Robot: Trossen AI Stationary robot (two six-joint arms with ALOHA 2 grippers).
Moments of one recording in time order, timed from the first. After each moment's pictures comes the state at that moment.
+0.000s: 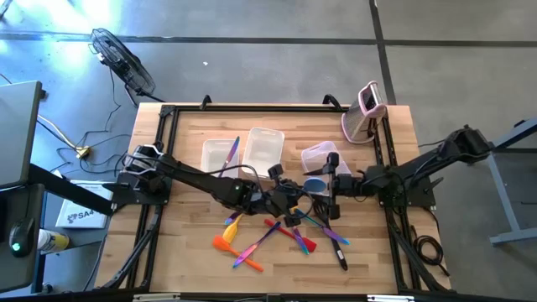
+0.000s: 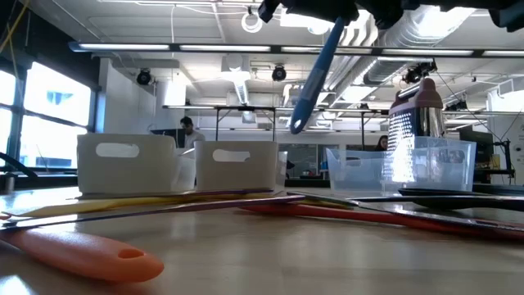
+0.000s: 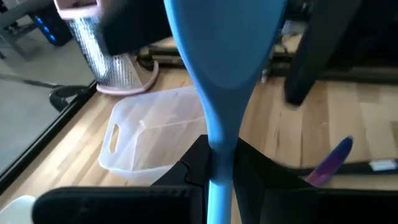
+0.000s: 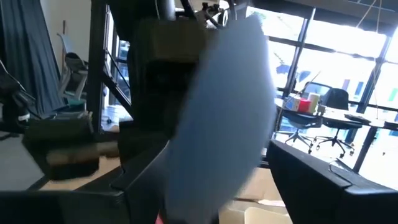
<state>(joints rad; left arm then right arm) -0.29 1.89 1.59 -0.20 -0.64 -0.17 0.31 1.13 0.46 0.80 0.32 -0.21</state>
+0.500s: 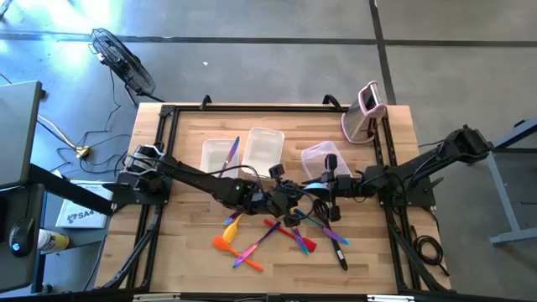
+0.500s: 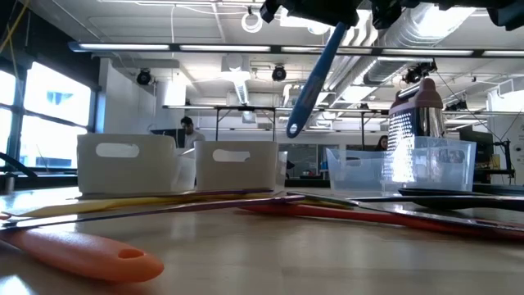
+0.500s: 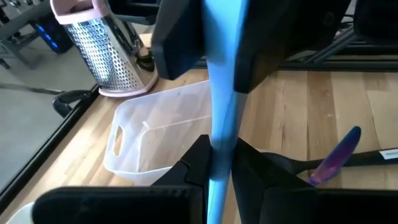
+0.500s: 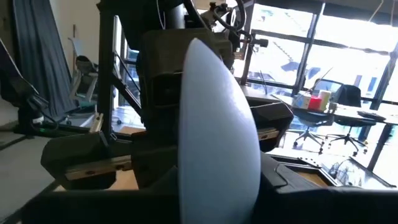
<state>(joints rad) -0.29 1.89 1.59 -0.20 -0.63 -0.14 0.31 1.14 0.47 0.78 0.30 -0.18</state>
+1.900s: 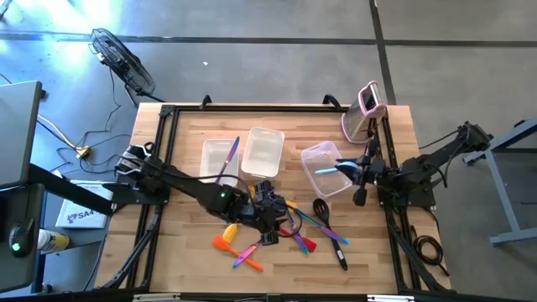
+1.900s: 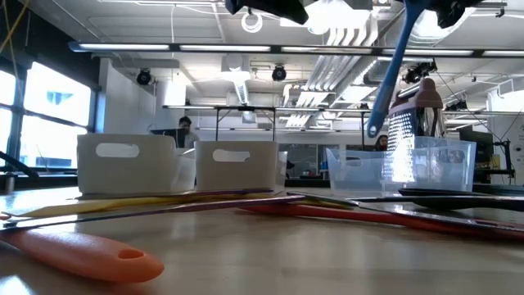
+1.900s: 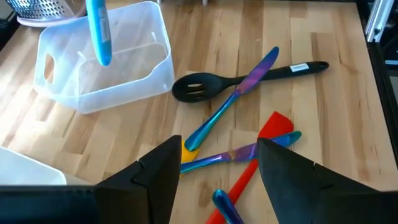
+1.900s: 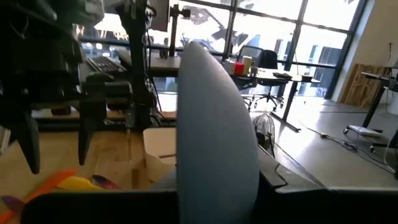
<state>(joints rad) -0.39 1.80 1.59 -0.54 -0.44 -0.35 0.50 0.61 0.47 0.18 0.81 -0.12</state>
